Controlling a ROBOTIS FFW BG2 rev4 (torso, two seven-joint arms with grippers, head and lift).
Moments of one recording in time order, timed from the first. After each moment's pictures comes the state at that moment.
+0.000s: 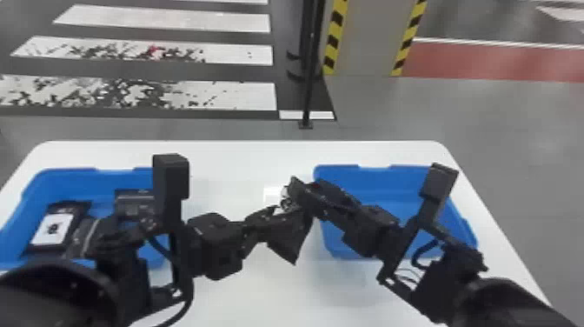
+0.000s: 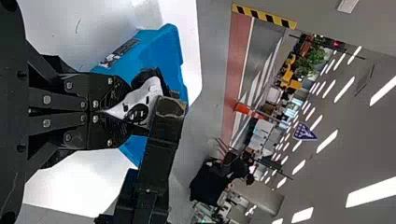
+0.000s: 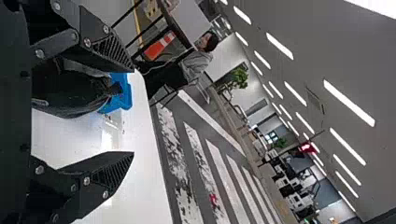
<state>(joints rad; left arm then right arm) 0.17 0.16 -0.16 -2.21 0.38 0.90 -0.55 0.25 -0.06 -0.02 -2.12 -0.59 0.72 0.43</state>
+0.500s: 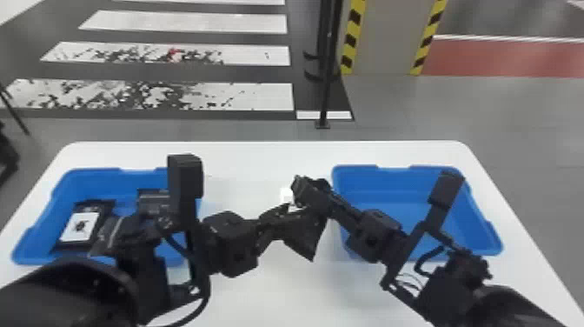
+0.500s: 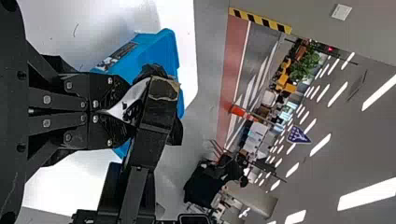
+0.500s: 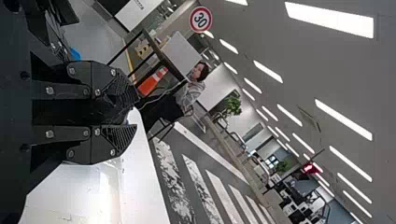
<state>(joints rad) 0.18 0.15 -0.14 -2.21 0.39 0.89 -0.55 0.23 -0.06 0.03 -2.05 -0.69 0.66 0.49</state>
